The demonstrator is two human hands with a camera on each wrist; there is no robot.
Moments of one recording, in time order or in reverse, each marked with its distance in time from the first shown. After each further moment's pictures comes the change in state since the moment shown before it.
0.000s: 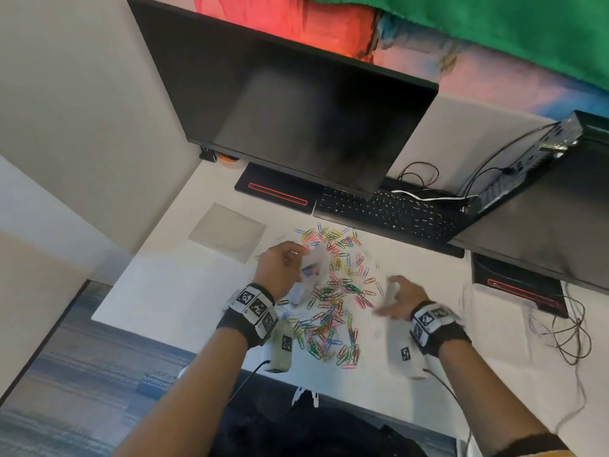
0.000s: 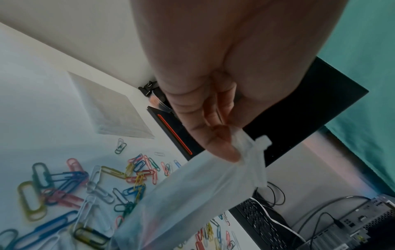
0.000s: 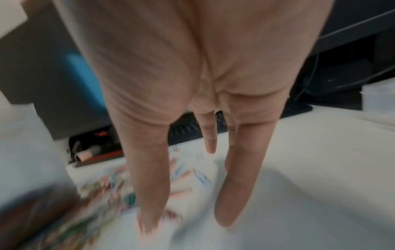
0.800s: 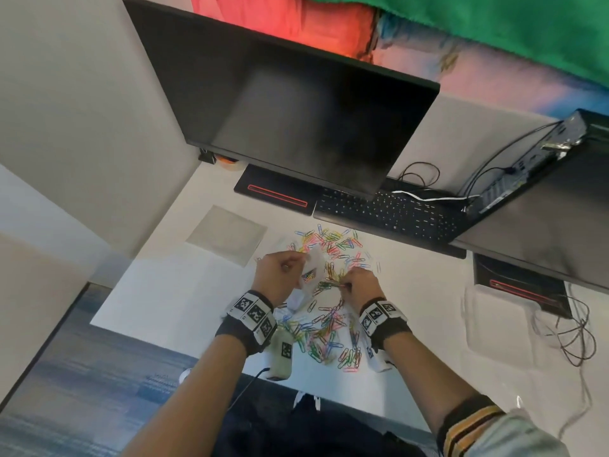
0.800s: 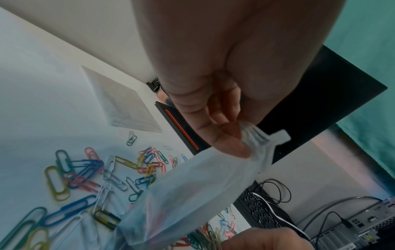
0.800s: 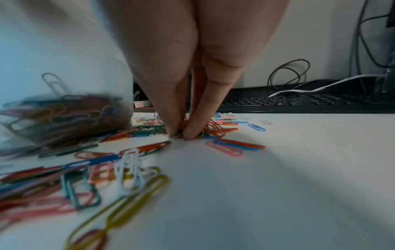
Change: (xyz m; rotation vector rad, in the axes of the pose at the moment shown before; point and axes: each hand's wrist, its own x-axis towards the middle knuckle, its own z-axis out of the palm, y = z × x) left_hand 0.000 -0.009 0.001 -0.021 -0.008 0.006; right_hand 0.024 -0.057 0.066 -0.300 0.328 -0.524
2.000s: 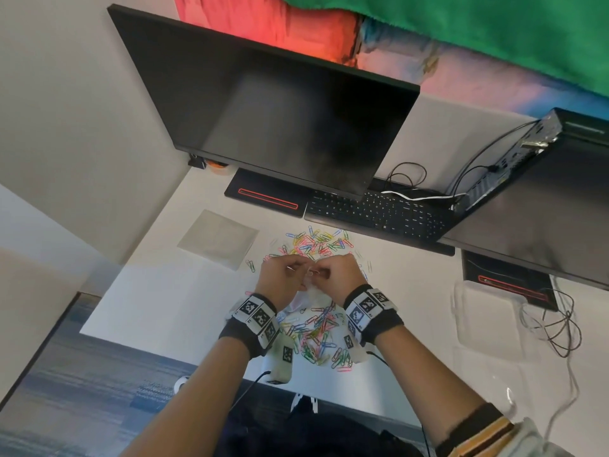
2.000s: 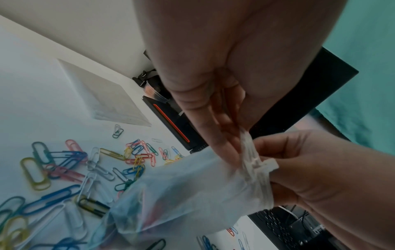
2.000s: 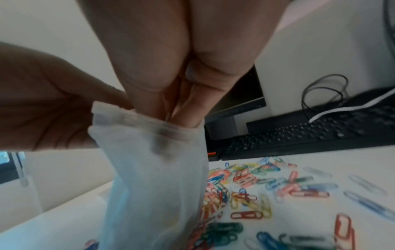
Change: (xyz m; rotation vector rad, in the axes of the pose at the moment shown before) left_hand 0.004 -0.002 0.021 0.003 -0.045 0.035; right_hand -0.013 -0.058 -0.051 0.358 0.057 -0.133
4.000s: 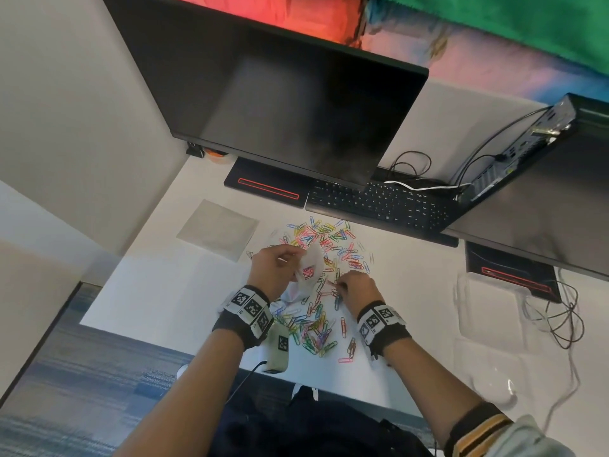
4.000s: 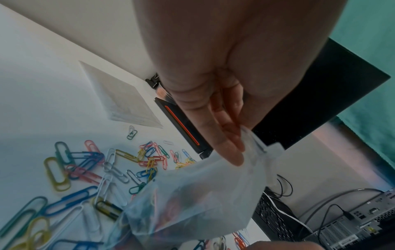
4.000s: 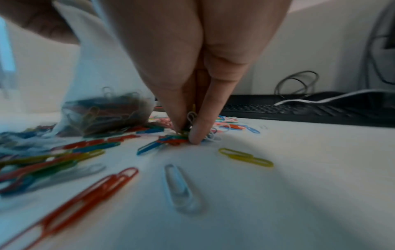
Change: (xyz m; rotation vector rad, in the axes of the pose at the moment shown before) left_hand 0.001 -0.006 -0.011 -0.039 0.044 -0.071; right_hand -0.019 0.083 0.034 -0.373 -0.038 0.128
